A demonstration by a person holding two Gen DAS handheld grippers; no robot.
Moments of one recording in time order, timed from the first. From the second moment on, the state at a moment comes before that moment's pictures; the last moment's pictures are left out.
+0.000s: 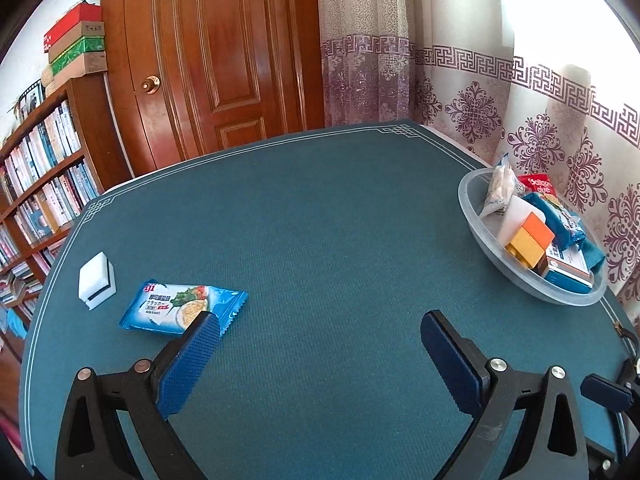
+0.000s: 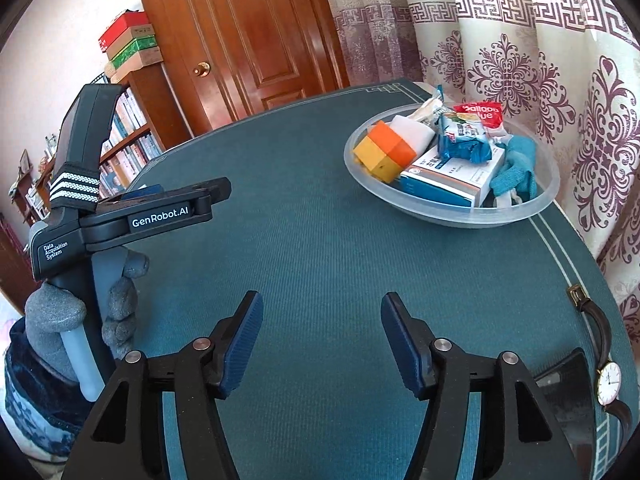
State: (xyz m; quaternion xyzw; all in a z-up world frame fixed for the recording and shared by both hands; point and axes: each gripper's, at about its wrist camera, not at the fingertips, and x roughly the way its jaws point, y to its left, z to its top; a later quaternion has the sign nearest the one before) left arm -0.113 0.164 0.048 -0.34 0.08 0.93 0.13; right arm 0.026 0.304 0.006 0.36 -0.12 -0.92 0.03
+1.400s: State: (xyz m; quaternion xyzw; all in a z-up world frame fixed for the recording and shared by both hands) left arm -0.116 -0.009 0.035 -0.37 -0.01 0.93 -0.01; right arm -0.098 0.177 0.006 0.39 -0.02 -0.91 0.16
